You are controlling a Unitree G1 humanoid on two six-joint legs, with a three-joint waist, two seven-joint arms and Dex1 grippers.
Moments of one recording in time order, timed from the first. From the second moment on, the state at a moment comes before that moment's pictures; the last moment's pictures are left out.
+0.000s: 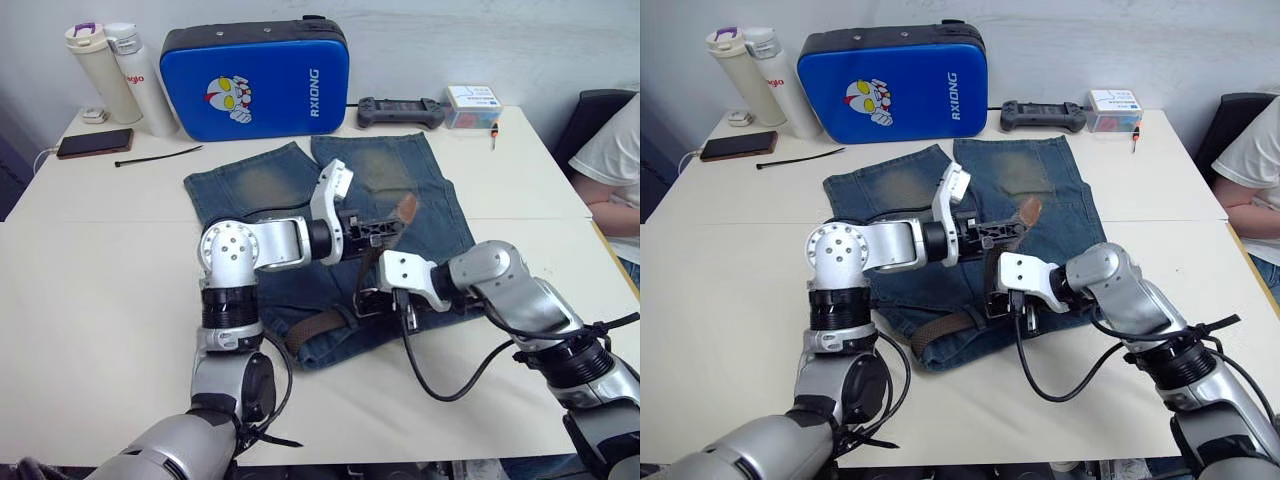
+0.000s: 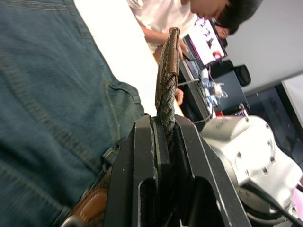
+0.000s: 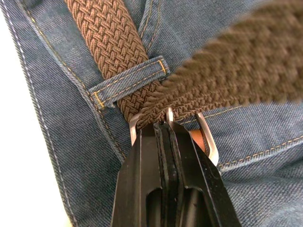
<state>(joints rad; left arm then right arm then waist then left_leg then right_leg) -0.96 -0.05 0.25 0.16 -0.88 1.42 -0.07 -0.57 -0.72 0.40 -0.20 0.02 0.53 1.20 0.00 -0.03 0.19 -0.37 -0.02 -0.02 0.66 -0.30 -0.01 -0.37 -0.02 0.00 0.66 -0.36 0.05</state>
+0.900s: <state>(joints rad) -1.47 -0.15 0.00 1.28 -0.37 0.65 -0.65 -0.49 -0.73 0.44 -0.42 -0.21 0.59 1.13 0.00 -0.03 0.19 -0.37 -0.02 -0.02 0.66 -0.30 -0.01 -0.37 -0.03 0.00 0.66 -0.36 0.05</state>
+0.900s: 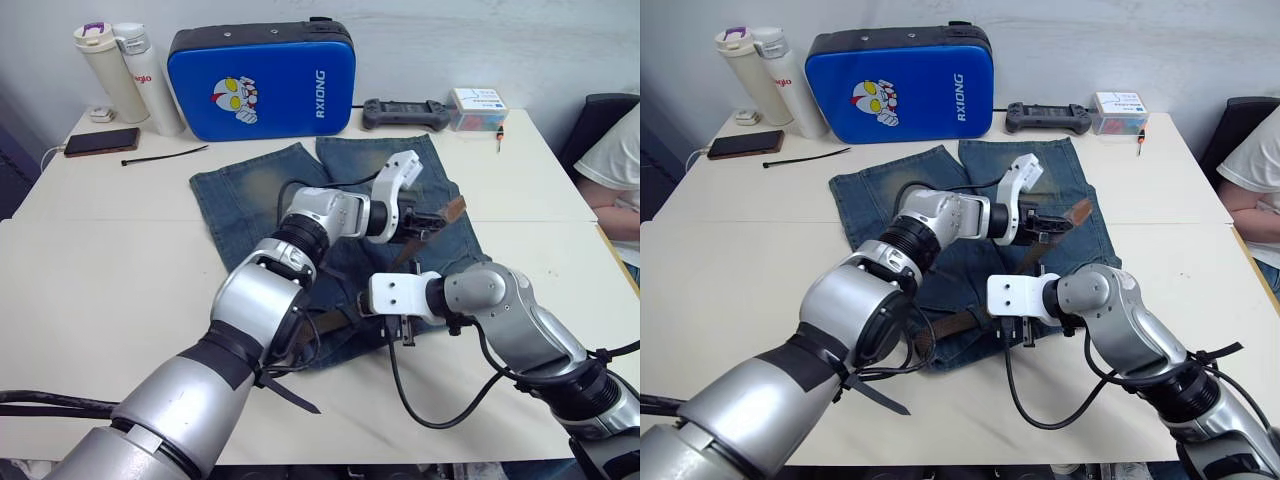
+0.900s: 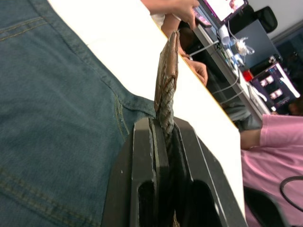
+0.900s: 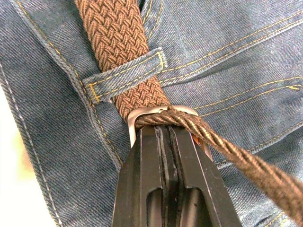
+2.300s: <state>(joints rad) -1.39 0.00 0.15 1.04 -0.25 0.87 -0.80 -0.46 -0.77 0.05 -0.48 0.23 1.07 1.12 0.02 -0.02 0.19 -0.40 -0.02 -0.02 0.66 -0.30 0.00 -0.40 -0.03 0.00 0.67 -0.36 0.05</state>
